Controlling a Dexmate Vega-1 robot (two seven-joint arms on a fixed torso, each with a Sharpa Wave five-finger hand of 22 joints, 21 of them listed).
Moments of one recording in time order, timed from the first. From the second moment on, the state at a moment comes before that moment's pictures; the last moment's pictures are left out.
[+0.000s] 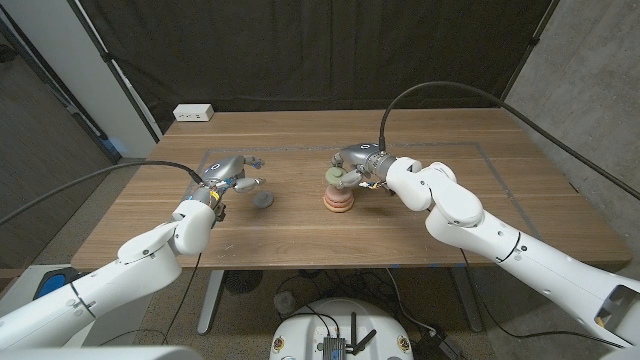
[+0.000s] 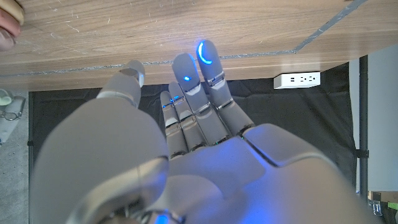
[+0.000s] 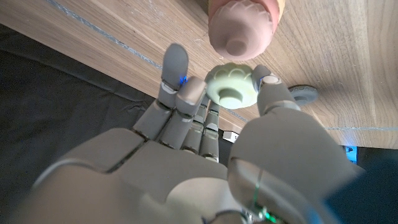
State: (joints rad) left arm 1.24 1.02 0.34 -2.11 0.31 0.44 0.37; left_hand 0.90 0.01 0.37 -0.16 0.35 0.58 -0.04 0.21 0.23 0.64 -0.17 0.22 0.50 1.03 -0.17 1.35 0.57 0.75 -0.08 1.48 0.18; right arm -0.74 -0.71 -0.79 -2.15 -0.91 -0.42 0.49; right_hand 0.88 0.00 0.45 -0.20 0.40 0.53 0.00 0.30 0.28 0.60 -0.05 0.21 0.72 1.09 -0.20 1.48 1.23 0.99 -0.15 1.54 0.29
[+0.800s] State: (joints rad) left arm 1.24 1.02 0.34 -2.11 0.31 0.44 0.37; left_hand 0.90 0.01 0.37 -0.16 0.35 0.59 -0.04 0.21 0.23 0.64 -0.17 0.22 0.50 1.03 -0.17 1.36 0.57 0.76 -0.08 1.48 0.18; right arm -0.71 -0.69 -0.82 -2.10 -0.92 -0.42 0.54; right_hand 0.88 0.00 0.46 -0.20 0.41 0.53 0.00 0.30 0.29 0.60 -0.05 0.21 0.72 1.09 -0.20 1.49 1.23 0.99 -0.15 1.54 0.29
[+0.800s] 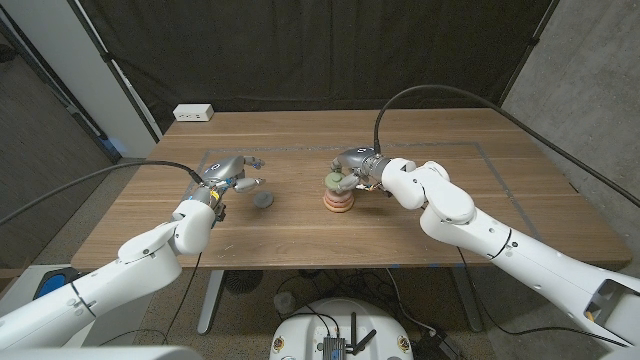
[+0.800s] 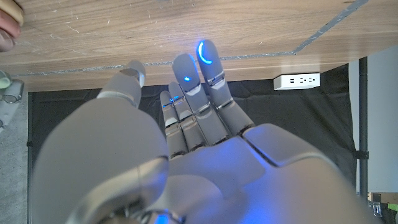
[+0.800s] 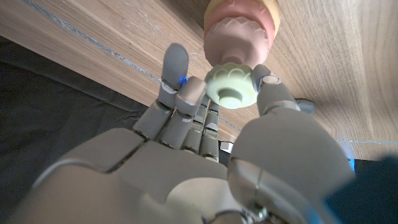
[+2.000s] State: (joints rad) left arm 1.24 1.02 0.34 -2.11 0.31 0.45 0.37; left_hand 0.90 0.01 0.39 -0.17 0.35 0.59 -0.04 0.21 0.23 0.64 -0.17 0.22 0.50 1.03 -0.17 1.36 0.56 0.76 -0.08 1.48 0.18; right arm -0.68 -0.68 -0.85 -2.05 -0.91 -0.43 0.58; right_hand 0.88 0.00 0.47 -0.21 0.41 0.53 0.00 0.29 0.28 0.60 -0.05 0.21 0.72 1.09 -0.19 1.49 1.23 0.99 -0.15 1.54 0.29
